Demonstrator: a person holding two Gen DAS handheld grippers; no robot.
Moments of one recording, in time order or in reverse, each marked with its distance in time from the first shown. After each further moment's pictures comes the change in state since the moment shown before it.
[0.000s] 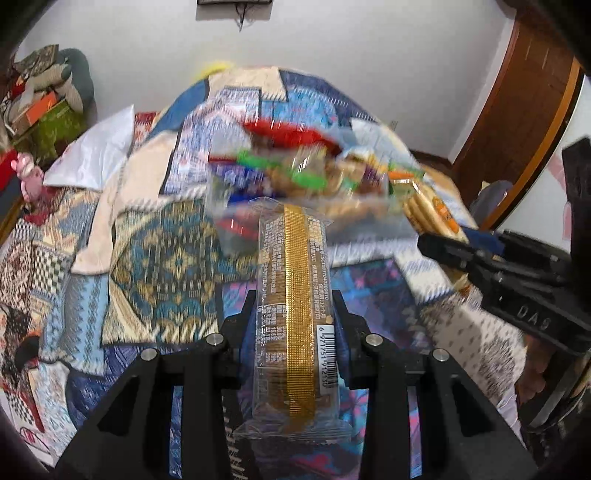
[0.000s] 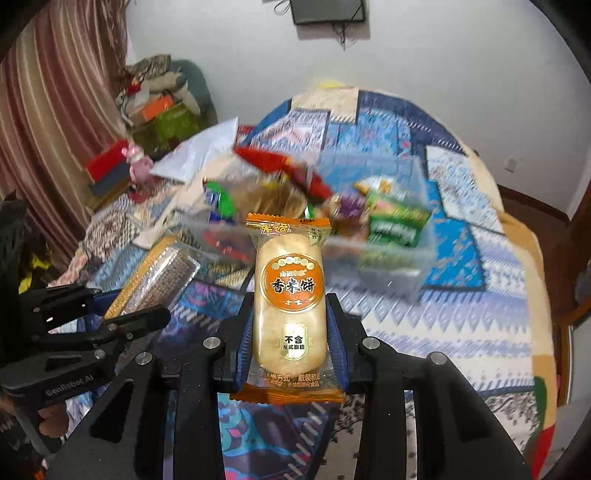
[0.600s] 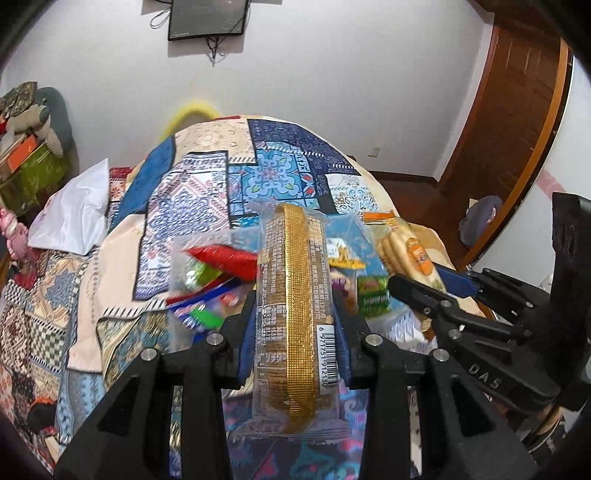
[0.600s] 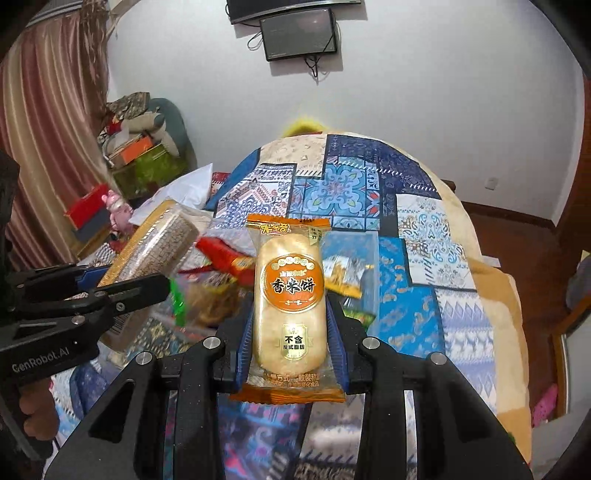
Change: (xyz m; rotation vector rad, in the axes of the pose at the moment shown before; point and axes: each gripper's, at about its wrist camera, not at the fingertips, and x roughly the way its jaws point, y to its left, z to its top) left arm 0.021 -0.038 0.111 0.072 -0.079 -0.037; right arm 0.000 -0.037 0.060 0.049 -0.115 -0.052
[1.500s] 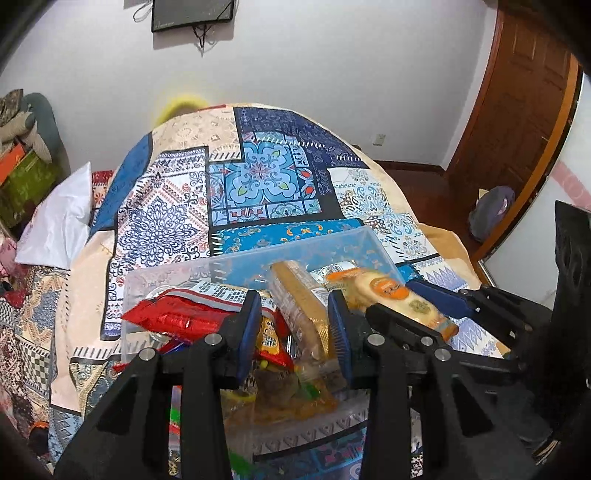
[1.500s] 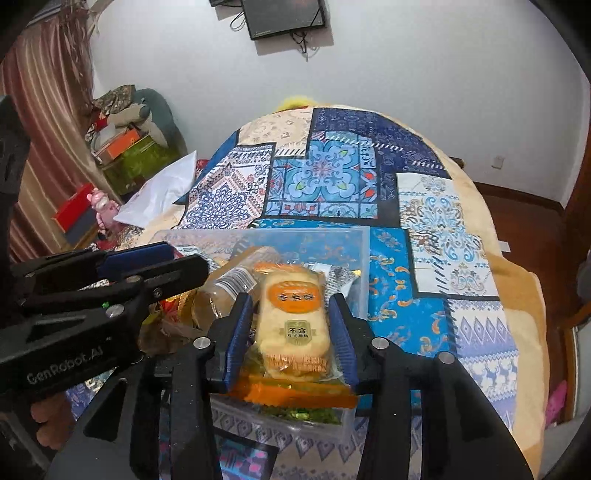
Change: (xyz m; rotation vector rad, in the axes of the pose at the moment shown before) left arm 0.076 -0.012 0.031 0.028 0.034 0.025; right arm 0.056 -0.034 0.012 0.039 0.071 0.019
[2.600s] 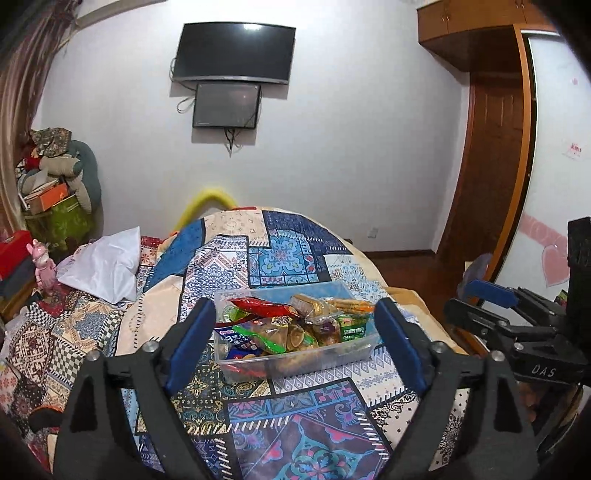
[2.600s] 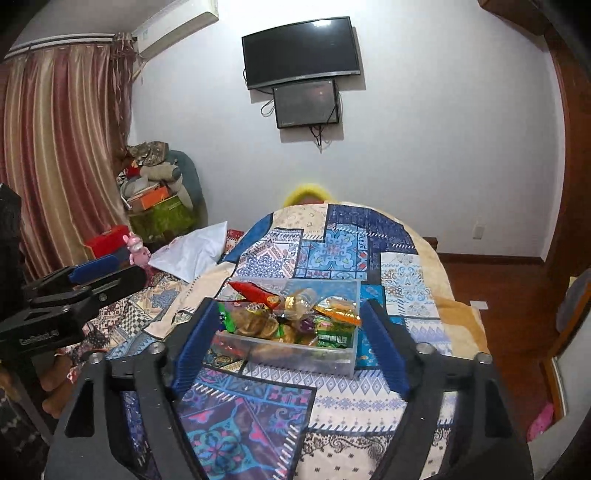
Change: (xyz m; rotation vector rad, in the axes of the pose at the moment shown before) left arm -0.226 0.006 -0.103 -0.033 -0.423 0.021; right arm -0.169 0.059 -0.051 -0.078 -0.326 -0.031
